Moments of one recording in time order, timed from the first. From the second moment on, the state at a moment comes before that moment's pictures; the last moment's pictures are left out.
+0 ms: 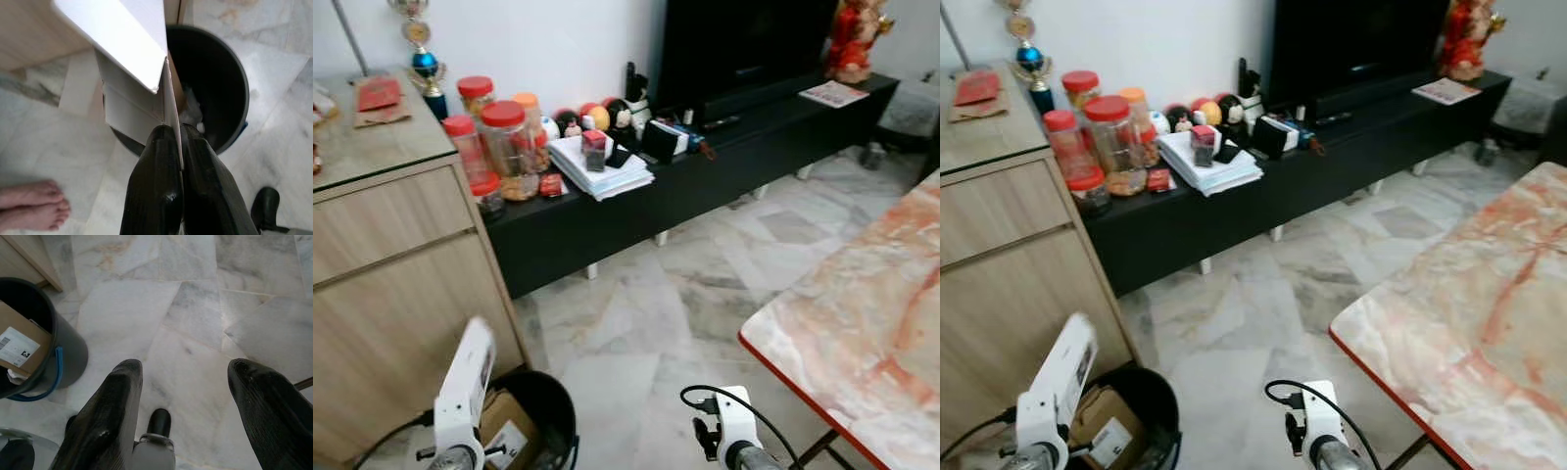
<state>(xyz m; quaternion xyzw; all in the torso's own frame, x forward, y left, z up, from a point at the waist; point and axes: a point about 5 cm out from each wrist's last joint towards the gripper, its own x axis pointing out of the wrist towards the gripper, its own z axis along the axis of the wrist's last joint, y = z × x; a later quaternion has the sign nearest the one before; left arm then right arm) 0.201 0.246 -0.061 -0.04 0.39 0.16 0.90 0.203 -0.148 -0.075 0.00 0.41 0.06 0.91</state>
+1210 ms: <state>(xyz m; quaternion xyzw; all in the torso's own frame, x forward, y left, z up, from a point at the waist) 0.224 0.230 -0.051 -0.30 0.33 0.12 0.89 0.209 -0.141 -0.072 0.00 0.41 0.08 0.91</state>
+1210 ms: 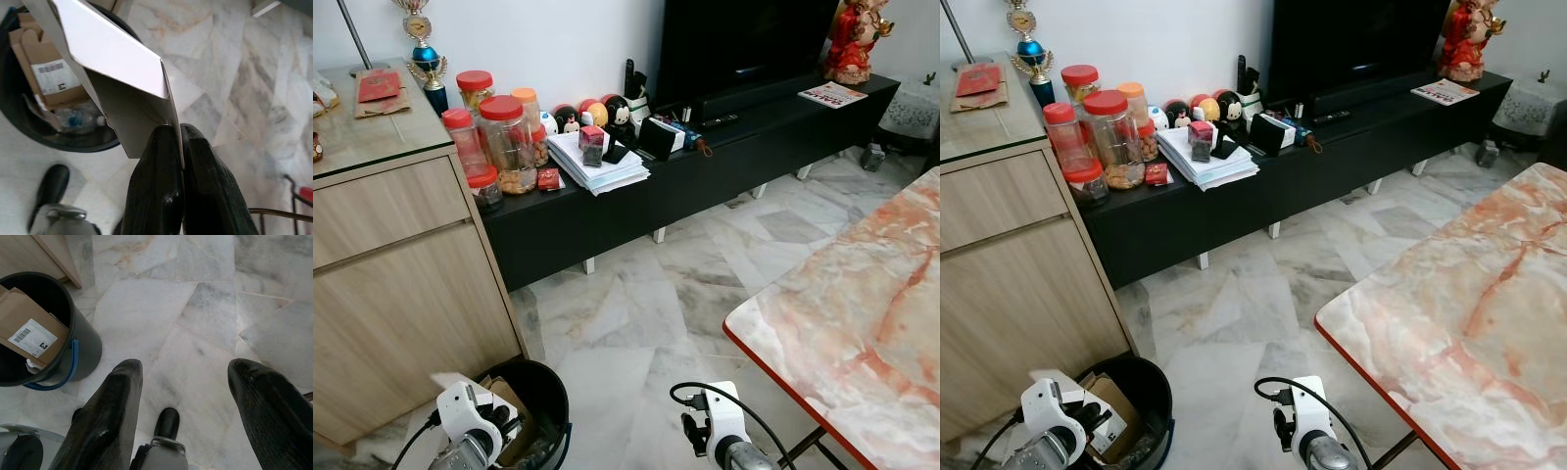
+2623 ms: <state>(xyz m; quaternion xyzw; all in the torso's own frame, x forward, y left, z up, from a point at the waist) 0.270 0.207 -0.019 -0.36 0.23 0.05 0.90 0.223 -0.138 -0.063 0.00 0.37 0.08 0.92</state>
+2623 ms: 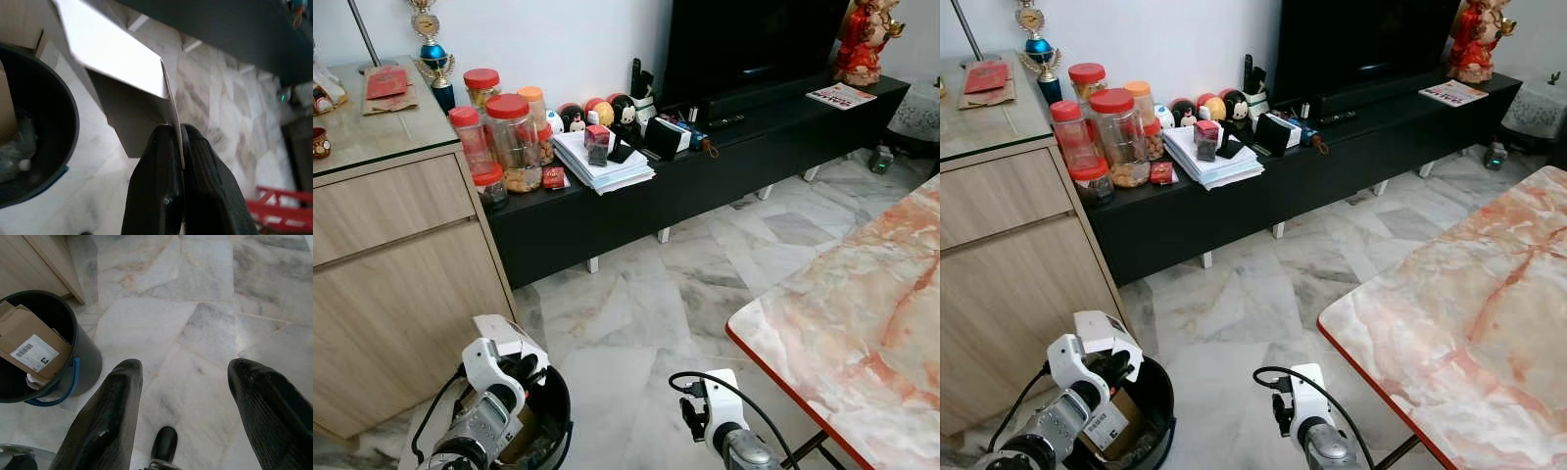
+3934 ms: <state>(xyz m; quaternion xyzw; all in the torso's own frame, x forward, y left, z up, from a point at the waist) 0.224 0.222 -0.053 -0.17 0.39 0.03 0.91 0.222 -0.134 -0.063 0.00 0.38 0.09 0.92</state>
